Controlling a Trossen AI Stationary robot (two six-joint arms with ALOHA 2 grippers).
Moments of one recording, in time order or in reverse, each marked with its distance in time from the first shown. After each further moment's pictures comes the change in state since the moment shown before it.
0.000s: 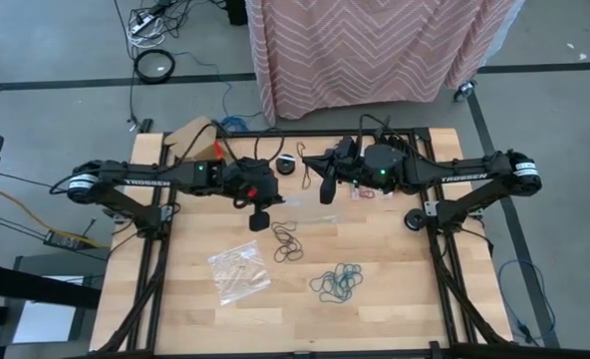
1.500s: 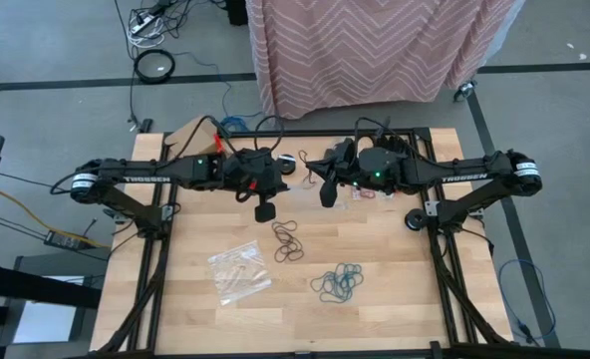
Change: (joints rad) left arm 0.014 0.014 0.113 -0.036 -0.094 0.046; right arm 0.001 0.000 0.000 -0.144 0.021 -0.021
